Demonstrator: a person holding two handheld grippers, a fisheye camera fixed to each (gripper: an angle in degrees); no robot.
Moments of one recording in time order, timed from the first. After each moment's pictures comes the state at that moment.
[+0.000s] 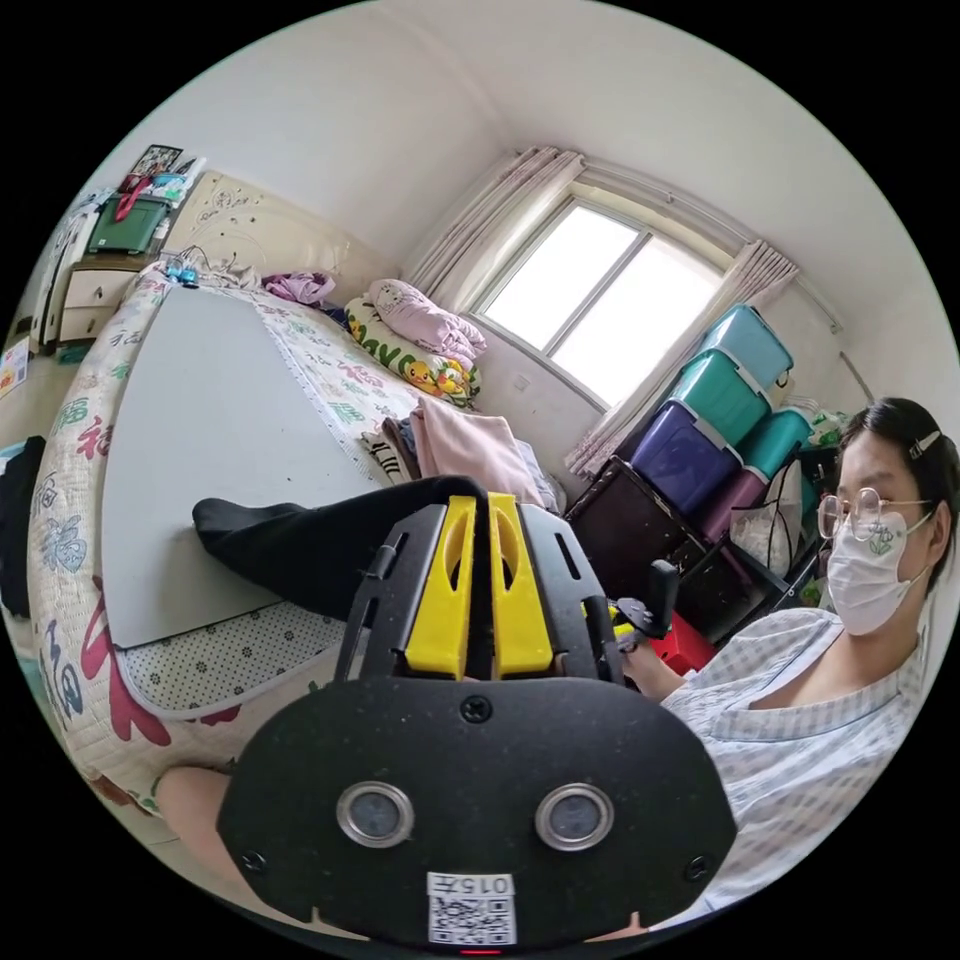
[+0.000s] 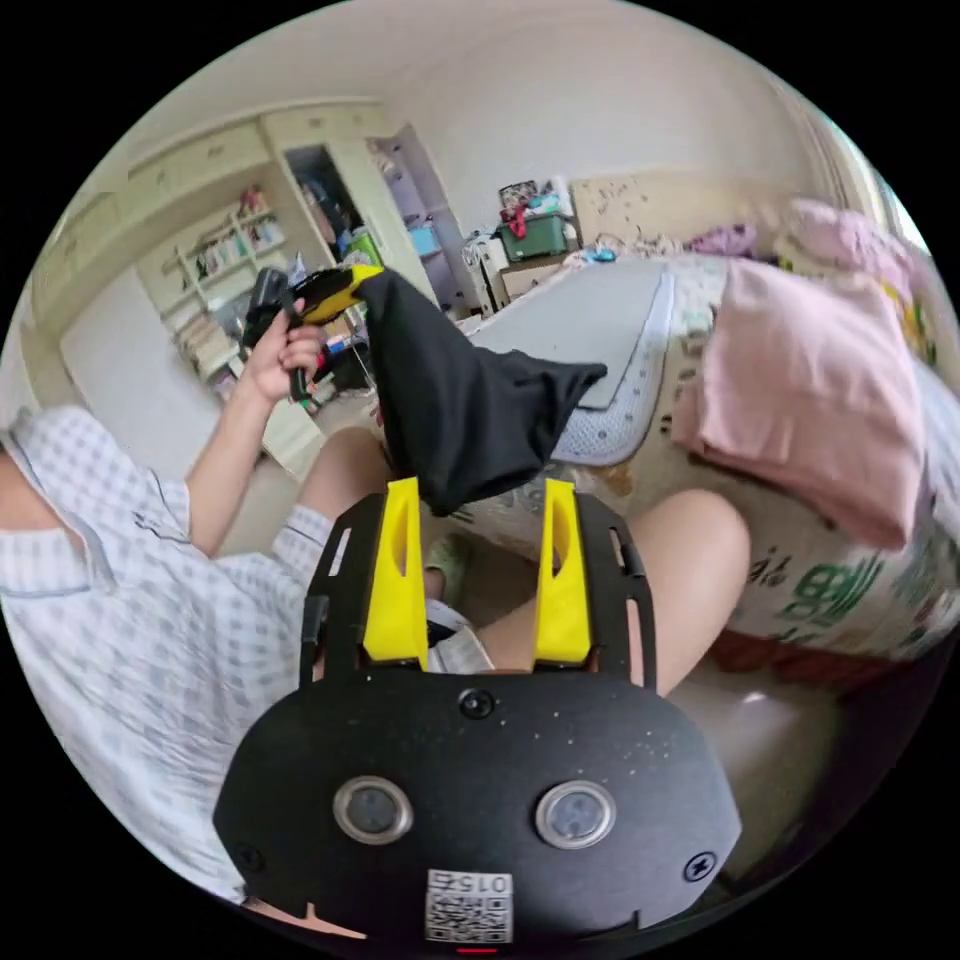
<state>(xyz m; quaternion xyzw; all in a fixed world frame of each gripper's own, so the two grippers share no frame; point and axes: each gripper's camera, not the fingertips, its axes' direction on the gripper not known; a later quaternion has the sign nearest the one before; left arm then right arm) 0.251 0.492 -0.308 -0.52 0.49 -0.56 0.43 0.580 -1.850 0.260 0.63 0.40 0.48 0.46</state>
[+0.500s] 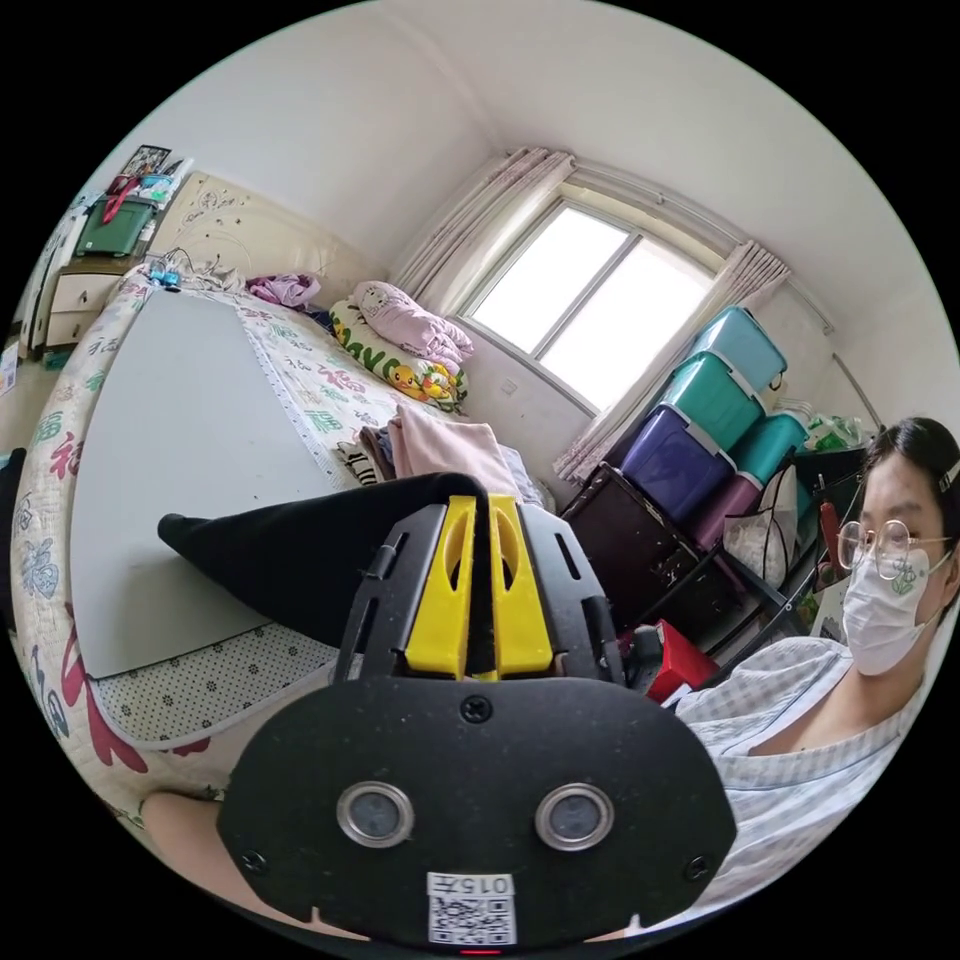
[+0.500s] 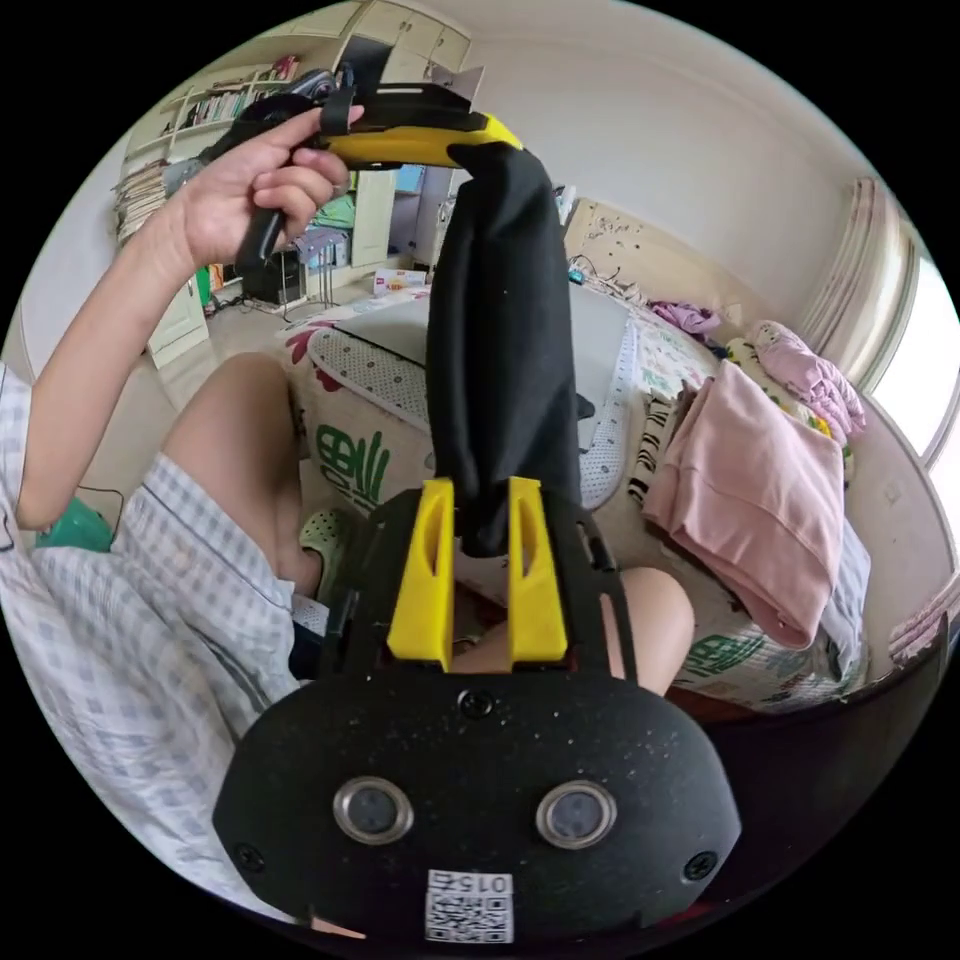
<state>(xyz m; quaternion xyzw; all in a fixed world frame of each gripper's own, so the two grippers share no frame) 0.261 0.506 -0.339 -0.50 0.50 -0.57 0.42 0.738 -2.060 0.134 0.45 0.54 0.56 0.44</state>
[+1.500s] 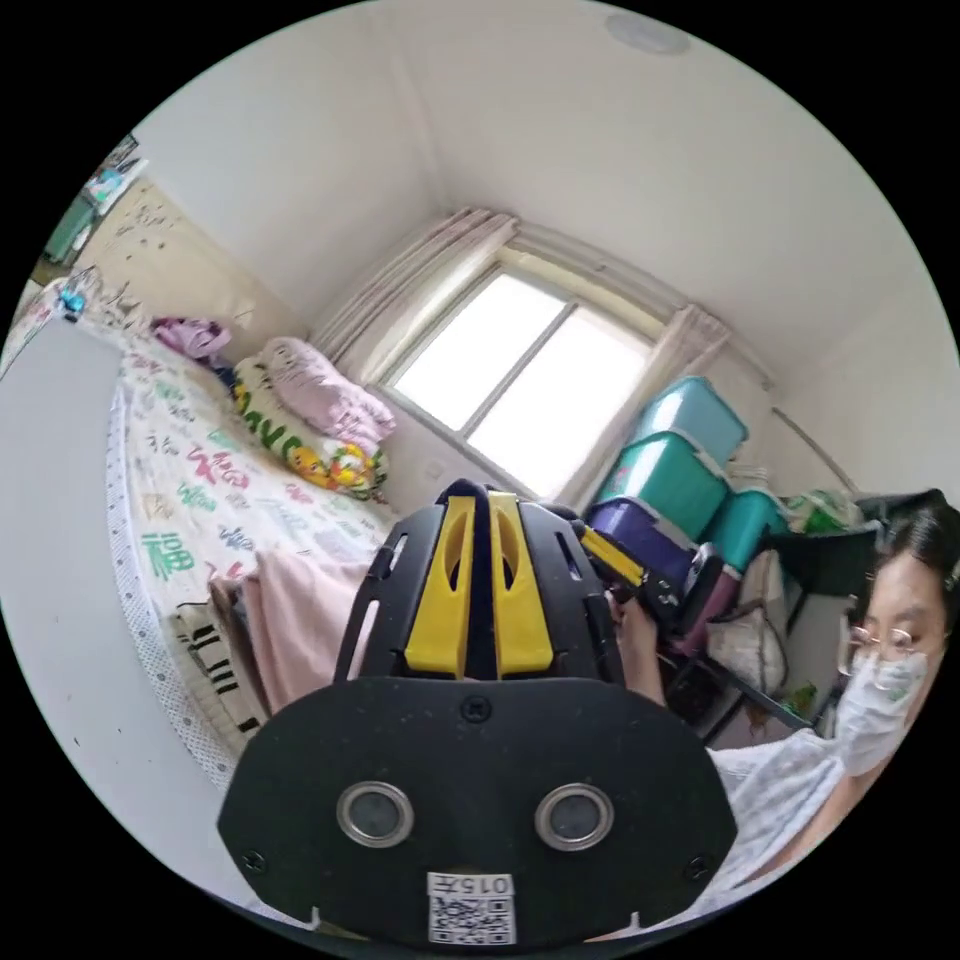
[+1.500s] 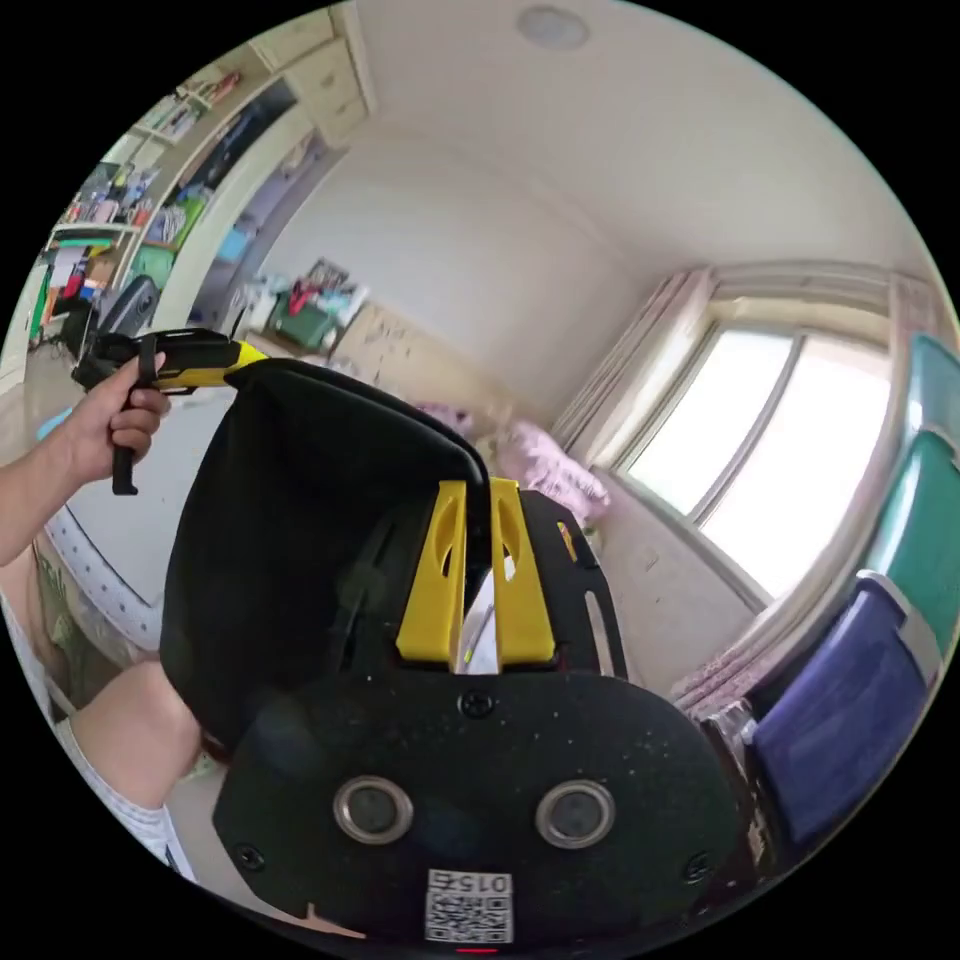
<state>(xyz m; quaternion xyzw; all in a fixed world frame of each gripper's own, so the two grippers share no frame) 0.473 0.544 -0.281 -0.35 0.49 -0.68 0.42 0.563 -1.686 -0.181 0.31 0.70 0.62 0.20</state>
